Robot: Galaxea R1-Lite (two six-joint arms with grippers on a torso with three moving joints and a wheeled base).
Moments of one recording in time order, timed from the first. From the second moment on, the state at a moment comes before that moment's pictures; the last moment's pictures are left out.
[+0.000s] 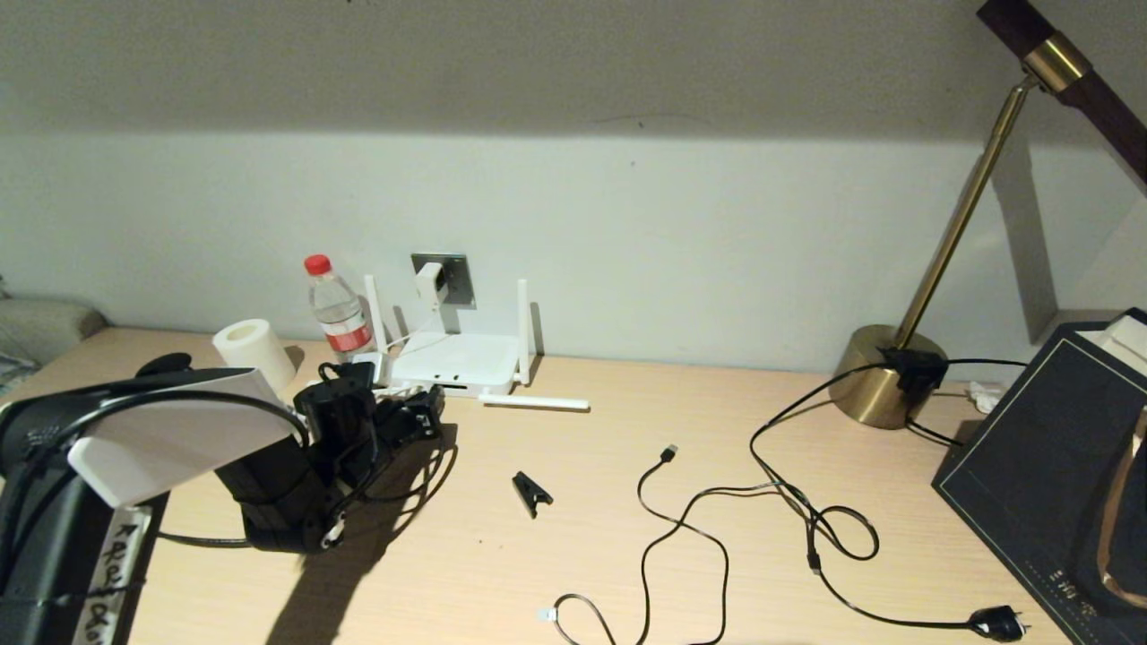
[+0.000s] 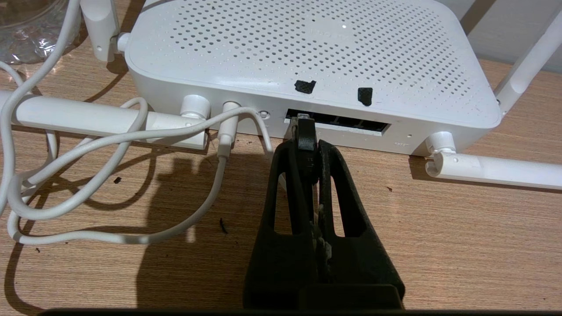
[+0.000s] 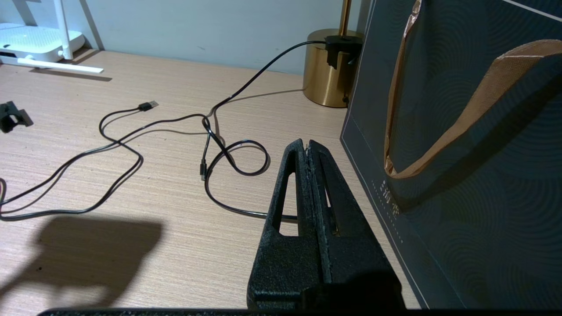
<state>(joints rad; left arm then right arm) -0.12 2.43 -0.95 -1.35 -0.05 -0.11 0.00 0.00 0.00 -0.09 0.03 -0.04</state>
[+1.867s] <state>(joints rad) -0.12 2.42 -0.92 -1.36 -0.05 -0.11 0.00 0.00 0.00 -0.09 0.03 -0.04</state>
